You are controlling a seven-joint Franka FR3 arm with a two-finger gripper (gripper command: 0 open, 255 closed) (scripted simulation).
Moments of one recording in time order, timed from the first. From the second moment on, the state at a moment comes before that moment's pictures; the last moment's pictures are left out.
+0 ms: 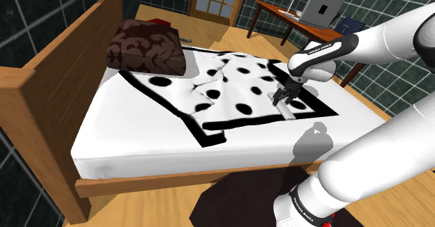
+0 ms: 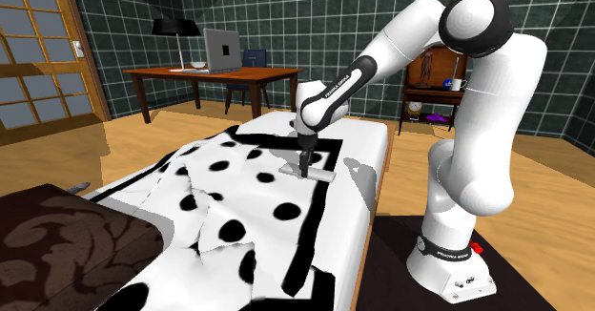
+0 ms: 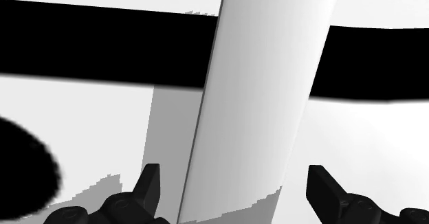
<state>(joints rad) -0.22 -0.10 -0.48 -2.46 -0.09 2.39 -0.39</state>
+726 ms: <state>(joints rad) -0.22 -0.10 -0.48 -2.46 -0.09 2.39 -0.39</state>
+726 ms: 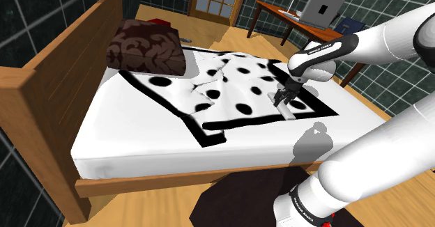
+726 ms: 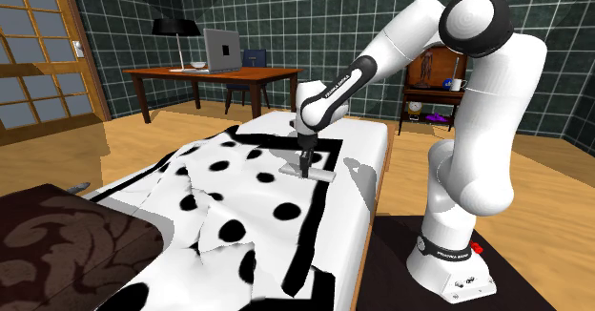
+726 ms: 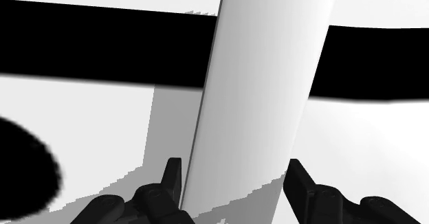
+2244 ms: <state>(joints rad) -0.23 -0.27 -0.45 -2.32 -0.15 2.09 -0.34</state>
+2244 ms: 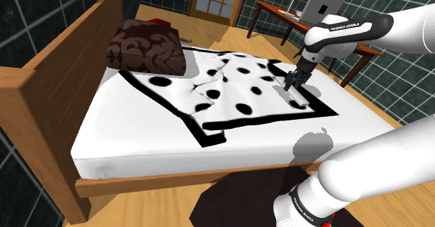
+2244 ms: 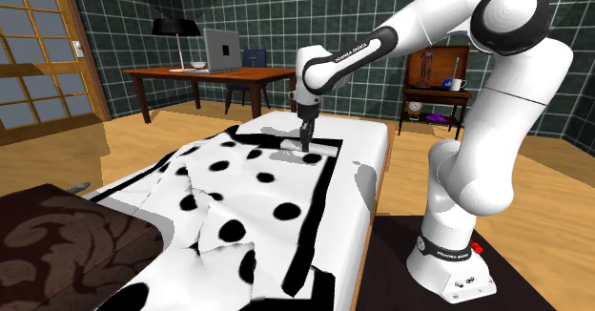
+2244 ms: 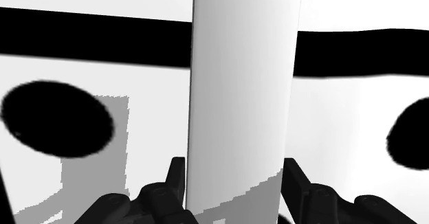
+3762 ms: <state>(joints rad) -0.19 -0.24 -0.38 -2.05 -0.11 1.84 -0.27</state>
